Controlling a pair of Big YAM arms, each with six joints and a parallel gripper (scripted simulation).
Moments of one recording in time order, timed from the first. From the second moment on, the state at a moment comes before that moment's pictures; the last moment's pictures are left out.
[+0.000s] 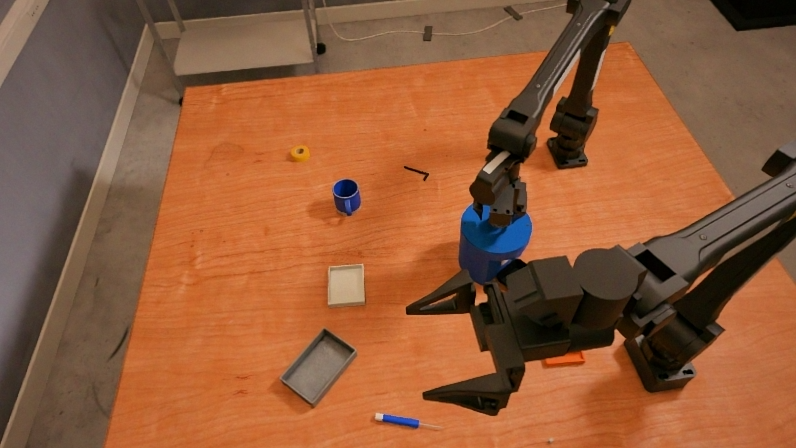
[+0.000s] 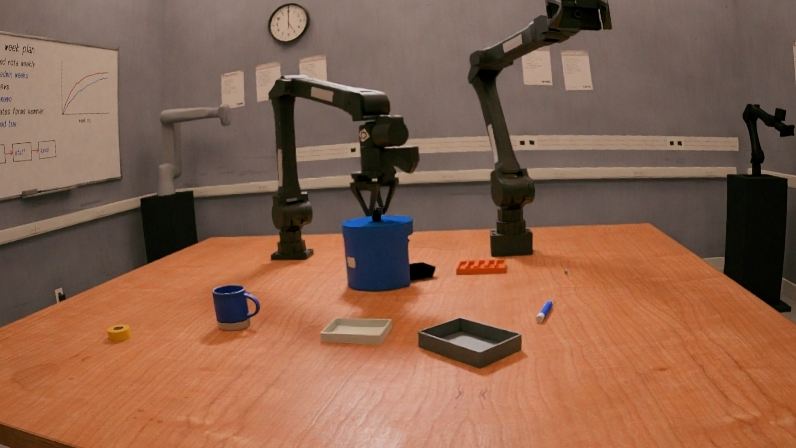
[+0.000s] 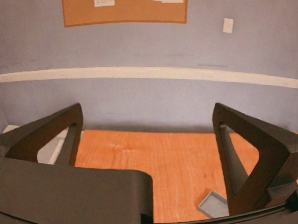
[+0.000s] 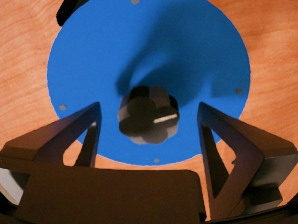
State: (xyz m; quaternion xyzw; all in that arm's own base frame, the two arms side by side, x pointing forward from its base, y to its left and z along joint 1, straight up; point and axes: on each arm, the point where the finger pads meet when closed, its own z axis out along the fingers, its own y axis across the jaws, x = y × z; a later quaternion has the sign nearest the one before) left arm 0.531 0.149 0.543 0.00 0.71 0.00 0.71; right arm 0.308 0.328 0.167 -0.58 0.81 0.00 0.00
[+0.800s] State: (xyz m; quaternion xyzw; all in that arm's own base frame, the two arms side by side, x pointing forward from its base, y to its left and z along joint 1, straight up) left arm 0.531 0.149 0.543 0.00 0.71 0.00 0.71; right arm 0.308 0.328 0.160 -0.62 0.79 0.00 0.00
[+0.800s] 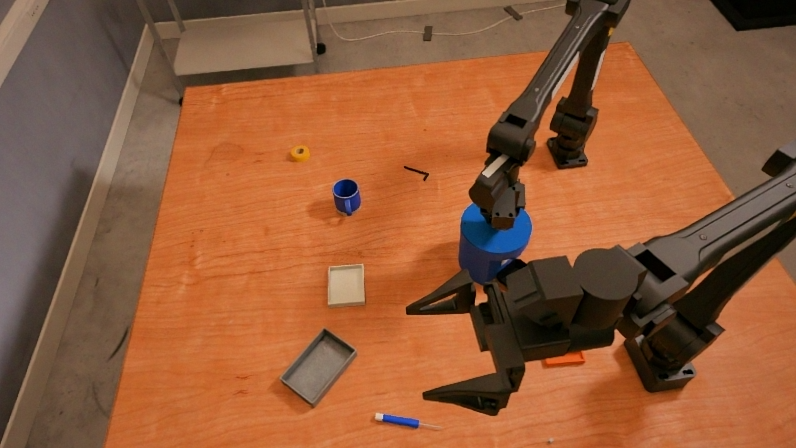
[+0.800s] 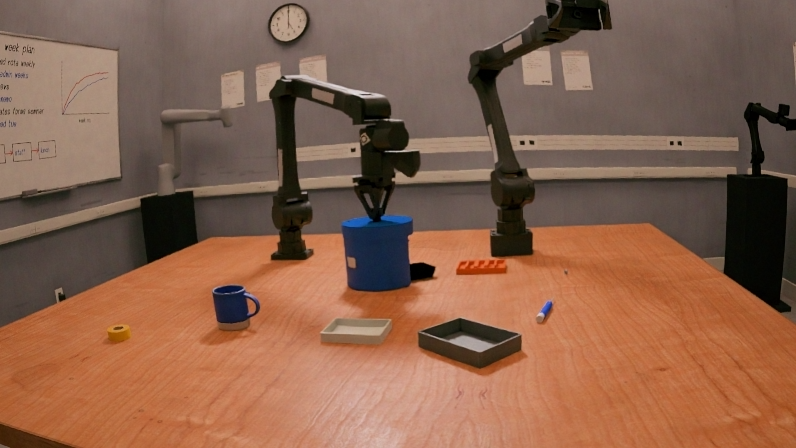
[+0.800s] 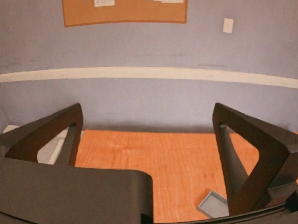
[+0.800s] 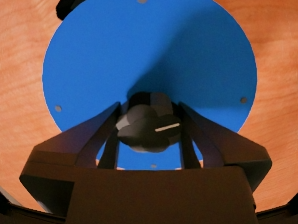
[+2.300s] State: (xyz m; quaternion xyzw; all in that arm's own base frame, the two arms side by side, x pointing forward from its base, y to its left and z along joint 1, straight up) left arm 0.531 0.149 0.543 0.00 0.71 0.00 0.71; right arm 0.308 0.328 0.160 -0.92 0.39 0.00 0.00
